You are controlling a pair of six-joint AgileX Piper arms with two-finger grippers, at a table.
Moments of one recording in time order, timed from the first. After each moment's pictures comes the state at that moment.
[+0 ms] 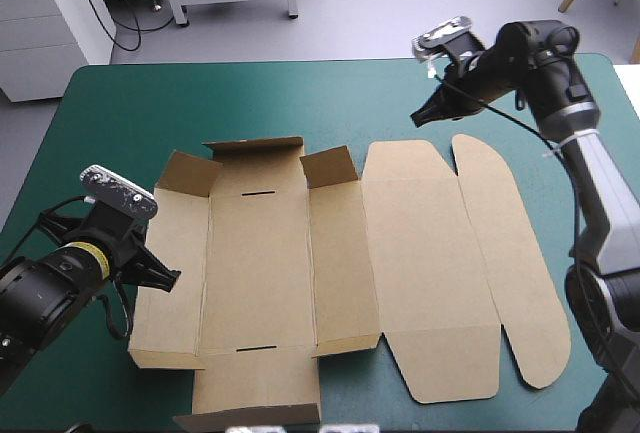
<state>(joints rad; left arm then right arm) -0.58 0.89 -0.96 0.45 1.04 -0.18 0.20 1.82 -2.00 0.17 1.23 -0.39</state>
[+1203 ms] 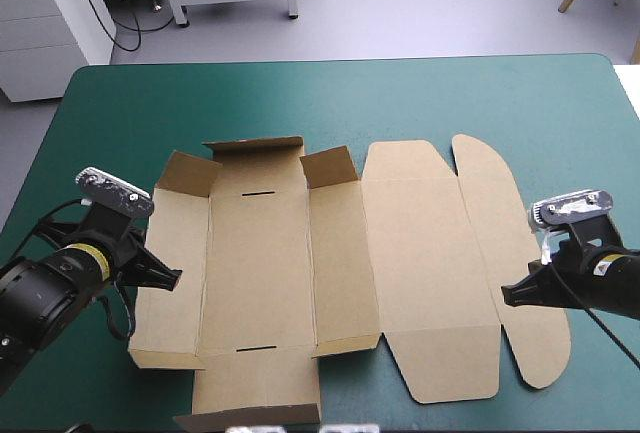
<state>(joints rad) -0.58 0.89 -0.96 0.44 1.06 -0.23 -0.02 0.85 -0.95 0.20 1.15 -0.34</state>
